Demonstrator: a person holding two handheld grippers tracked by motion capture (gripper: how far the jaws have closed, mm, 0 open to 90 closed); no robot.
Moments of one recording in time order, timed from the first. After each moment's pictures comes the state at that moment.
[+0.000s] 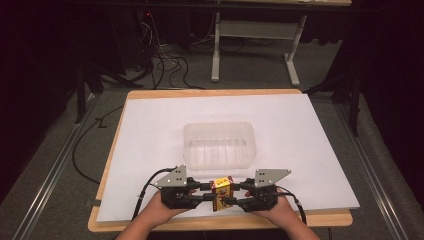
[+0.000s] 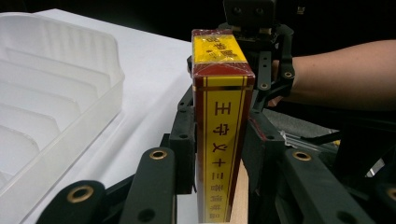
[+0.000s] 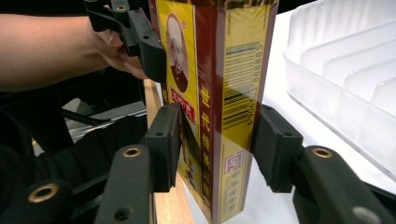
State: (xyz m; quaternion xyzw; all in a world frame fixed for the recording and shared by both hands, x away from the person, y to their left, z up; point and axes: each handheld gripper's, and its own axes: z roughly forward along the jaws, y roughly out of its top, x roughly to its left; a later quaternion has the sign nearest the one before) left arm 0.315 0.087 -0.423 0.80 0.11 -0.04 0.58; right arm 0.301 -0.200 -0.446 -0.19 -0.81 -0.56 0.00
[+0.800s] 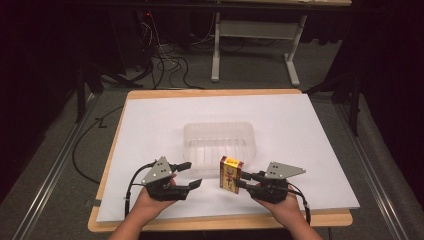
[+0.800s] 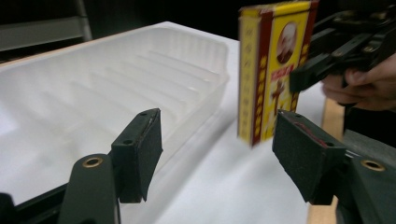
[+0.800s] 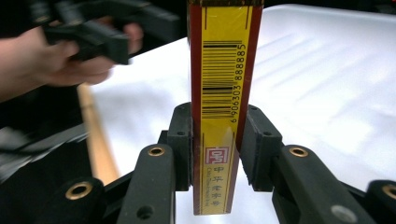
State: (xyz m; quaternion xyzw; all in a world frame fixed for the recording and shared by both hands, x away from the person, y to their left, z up) left arm 0.325 0.127 -0.419 0.78 0.23 0.10 0.57; right arm 0.302 -0.221 -0.430 -0.29 -0.78 -0.55 -0.11
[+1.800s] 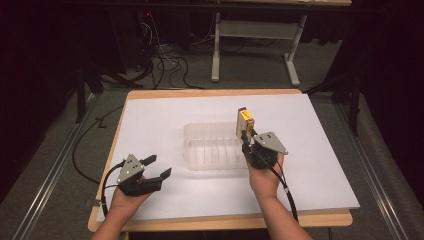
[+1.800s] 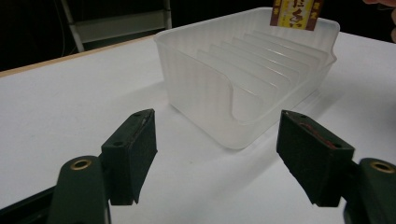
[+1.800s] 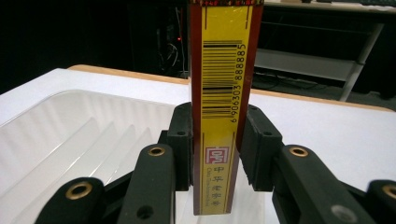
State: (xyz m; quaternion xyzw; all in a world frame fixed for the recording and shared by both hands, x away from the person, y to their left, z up) left arm 0.334 0.185 -0.433 0.76 0.33 0.20 0.52; right arm 0.363 -0.179 -0.400 -0.50 -0.63 -0.45 -0.38
